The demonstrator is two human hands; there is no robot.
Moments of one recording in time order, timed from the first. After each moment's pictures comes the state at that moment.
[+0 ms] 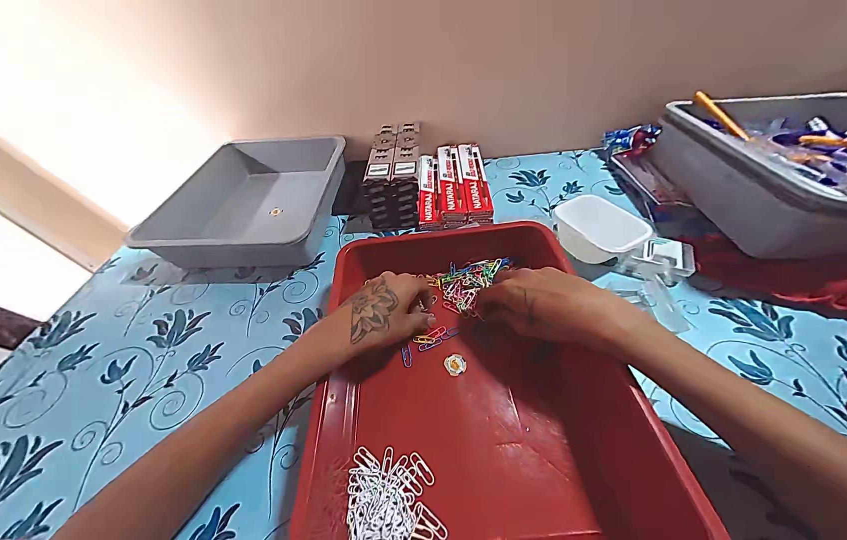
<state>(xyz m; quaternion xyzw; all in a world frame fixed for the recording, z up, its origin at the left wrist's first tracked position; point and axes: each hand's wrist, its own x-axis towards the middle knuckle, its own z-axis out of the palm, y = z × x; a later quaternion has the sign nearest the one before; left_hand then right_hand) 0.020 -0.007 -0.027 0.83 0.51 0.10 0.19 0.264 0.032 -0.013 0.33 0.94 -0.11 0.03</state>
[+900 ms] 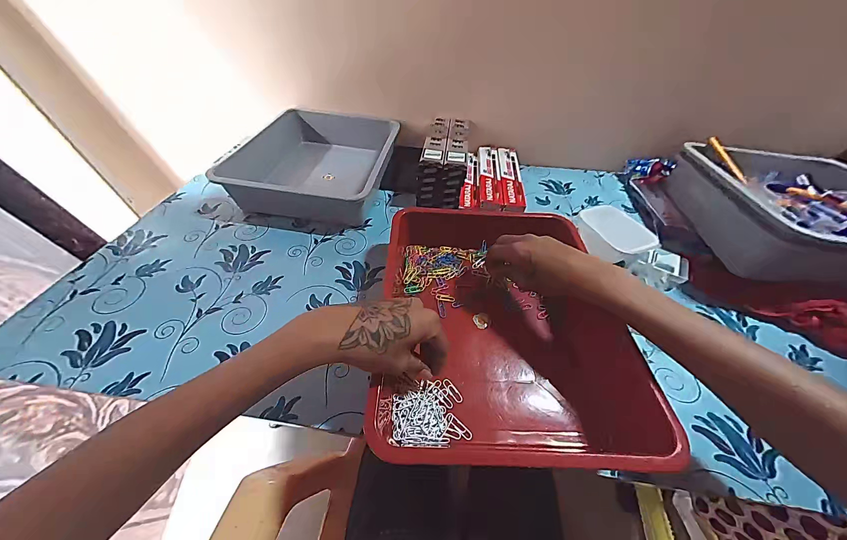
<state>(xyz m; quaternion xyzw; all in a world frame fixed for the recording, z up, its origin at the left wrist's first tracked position) -0.015 -0.102 -0.003 0.88 0.34 0.02 0.33 0.235 0.048 -0.004 0.23 0.97 -0.09 -0.01</state>
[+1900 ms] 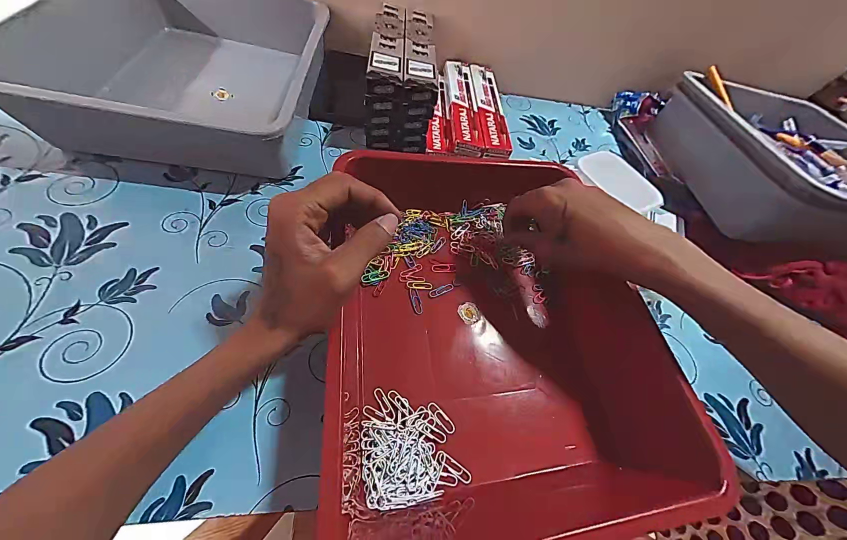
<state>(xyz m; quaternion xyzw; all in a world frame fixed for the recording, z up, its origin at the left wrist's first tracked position) -0.024 -0.049 -0.061 0.68 0.39 0.58 0.21 0.250 0.046 0.008 0.38 0.92 -0.09 0.02</state>
